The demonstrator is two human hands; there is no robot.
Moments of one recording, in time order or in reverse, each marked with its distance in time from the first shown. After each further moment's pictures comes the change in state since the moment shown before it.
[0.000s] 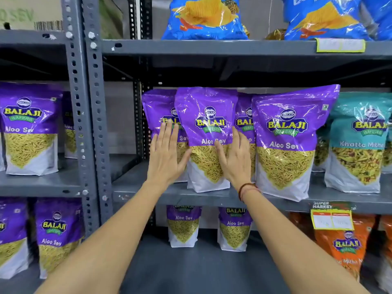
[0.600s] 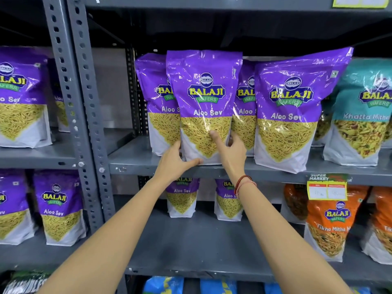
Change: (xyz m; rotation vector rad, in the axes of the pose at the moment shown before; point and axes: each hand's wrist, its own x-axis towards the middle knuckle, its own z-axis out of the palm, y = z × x) left_hand -0.056 0.015 0.025 -0.679 -0.448 -0.400; right_hand -0.046 0.002 0.010 0.426 -0.093 0.481
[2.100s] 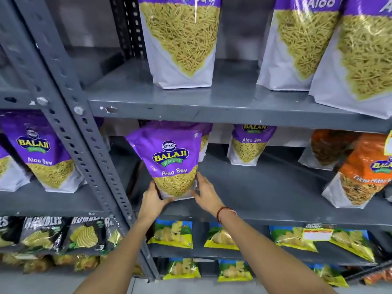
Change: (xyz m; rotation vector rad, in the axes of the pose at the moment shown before) left_hand -0.159 -0.263 0.073 0.027 -0.054 -0.558; right_hand -0.147 0.242 0.119 -0.322 -0.765 0.227
